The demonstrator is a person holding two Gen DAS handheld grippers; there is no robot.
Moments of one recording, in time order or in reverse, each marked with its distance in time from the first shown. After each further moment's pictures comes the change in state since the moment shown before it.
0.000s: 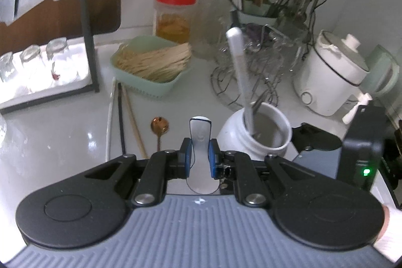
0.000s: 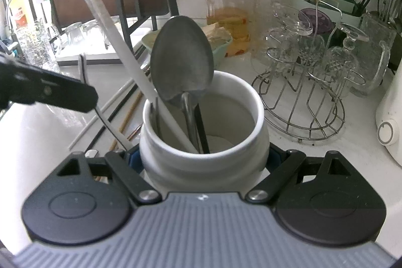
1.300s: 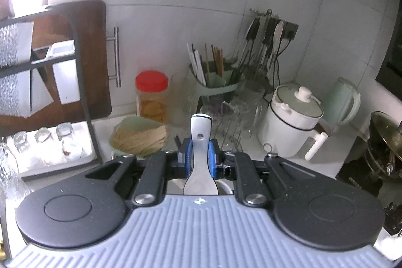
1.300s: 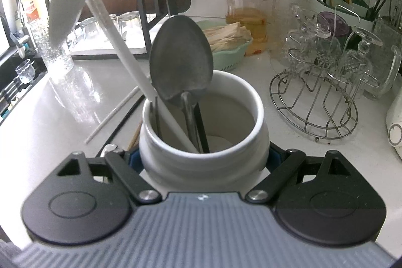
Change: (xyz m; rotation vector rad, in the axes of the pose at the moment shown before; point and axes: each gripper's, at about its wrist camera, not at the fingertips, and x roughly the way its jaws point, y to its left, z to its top) left arm -0.128 -0.031 0.061 0.107 -0.218 -0.076; right arm -0.002 0.018 -0.002 -0.030 0.006 0.041
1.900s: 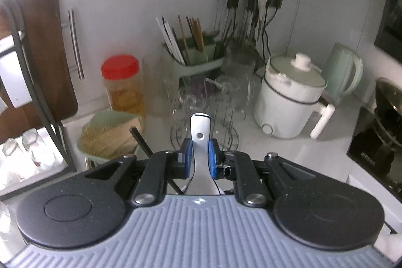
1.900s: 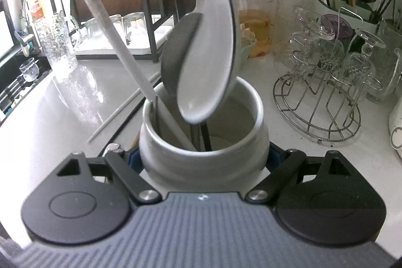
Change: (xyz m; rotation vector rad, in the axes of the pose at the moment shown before) left arm 0.097 -0.025 -0.020 0.124 0.086 -0.039; right arm -0.001 0.000 -0.001 -0.015 -0.013 0.019
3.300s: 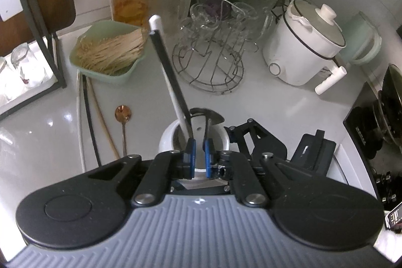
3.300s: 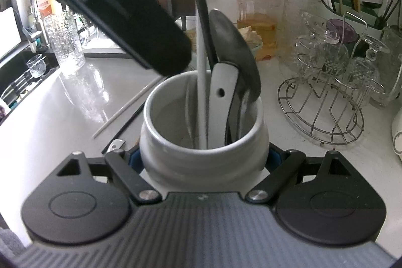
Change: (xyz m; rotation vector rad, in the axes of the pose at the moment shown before) left arm 0.034 0.018 -0.012 -0.194 0.388 -0.035; right arm -0.003 0.001 -0.003 -0.030 -0.016 0.025
